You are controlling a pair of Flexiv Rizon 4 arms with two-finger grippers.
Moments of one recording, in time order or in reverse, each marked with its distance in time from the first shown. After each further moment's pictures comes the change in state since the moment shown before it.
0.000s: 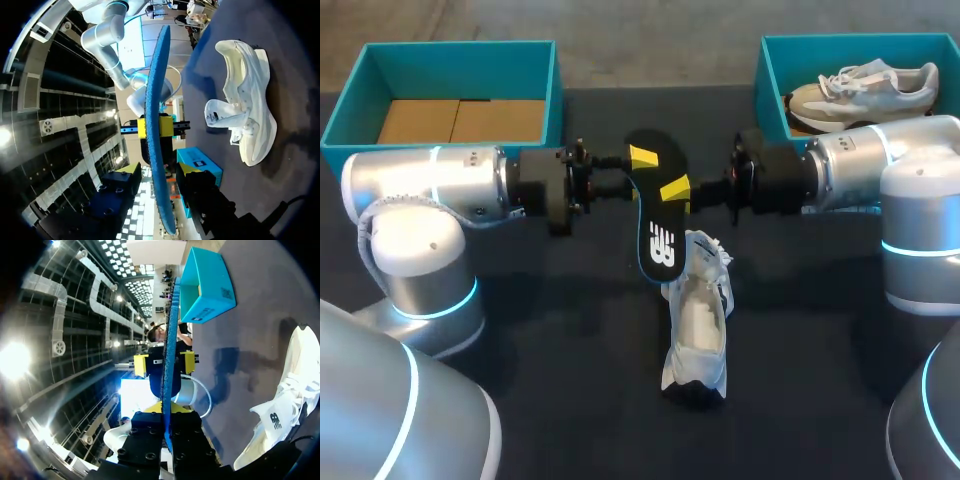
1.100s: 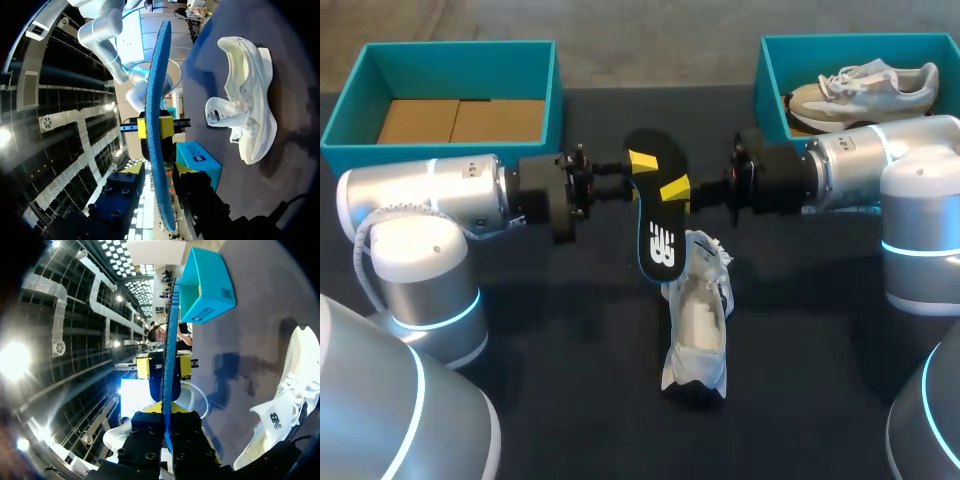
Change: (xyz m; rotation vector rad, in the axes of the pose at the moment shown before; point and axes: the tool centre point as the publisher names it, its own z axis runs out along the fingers) left arm -0.001 -0.002 -0.003 -0.068 0.005 0.004; right arm 0.000 0.000 0.000 0.000 0.000 0.000
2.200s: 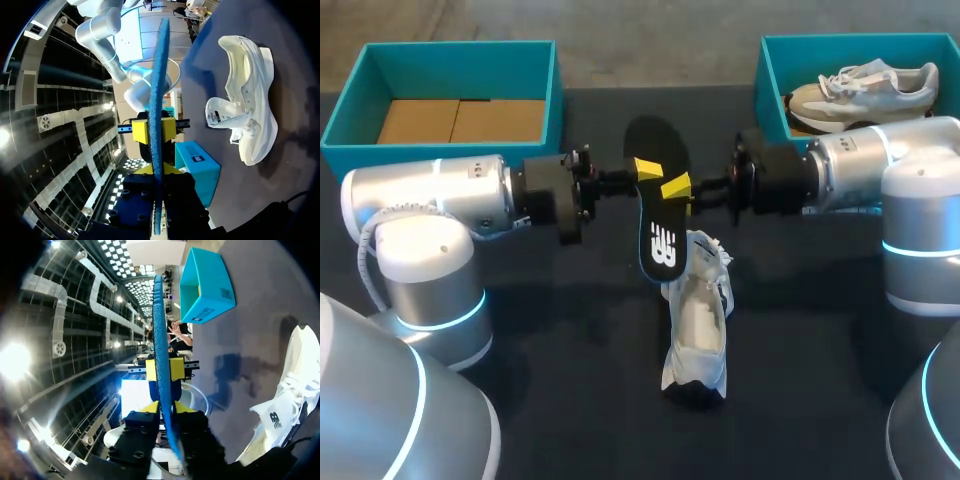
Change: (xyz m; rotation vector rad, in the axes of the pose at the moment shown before) left arm 0.002 -0.002 0.007 -0.005 0.017 -0.002; right arm 0.000 0.000 -0.001 -0.005 0.004 0.005
